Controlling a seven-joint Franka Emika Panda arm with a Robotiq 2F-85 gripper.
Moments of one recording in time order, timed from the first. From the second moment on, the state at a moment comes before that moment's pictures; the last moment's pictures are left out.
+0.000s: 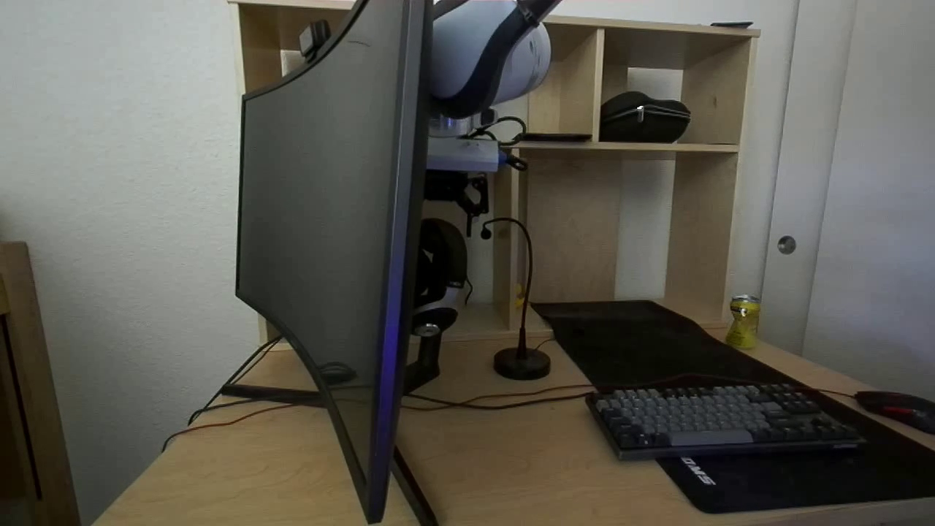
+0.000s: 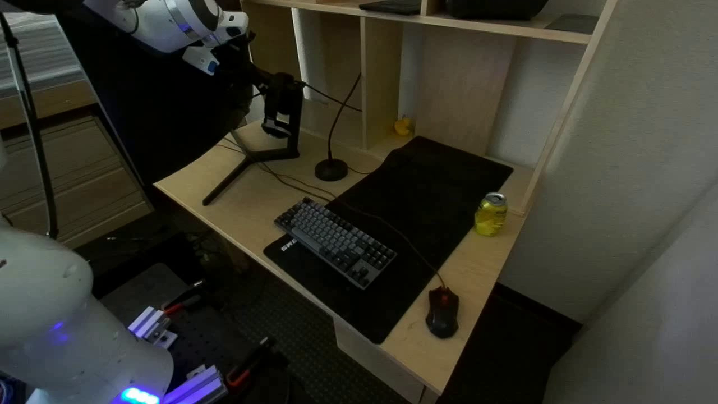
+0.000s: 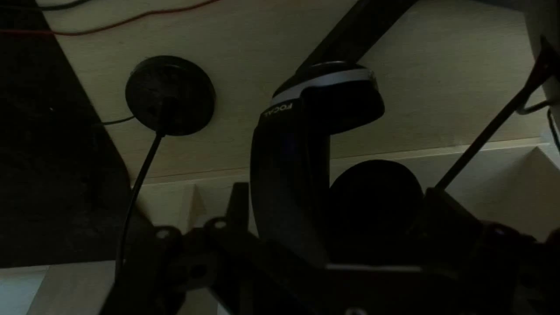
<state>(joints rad) 0.34 0.34 0.23 -1.74 -0.48 2.41 0.98</state>
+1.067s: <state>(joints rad) 0.44 0.47 0.06 -1.65 -0.62 2.34 1.04</state>
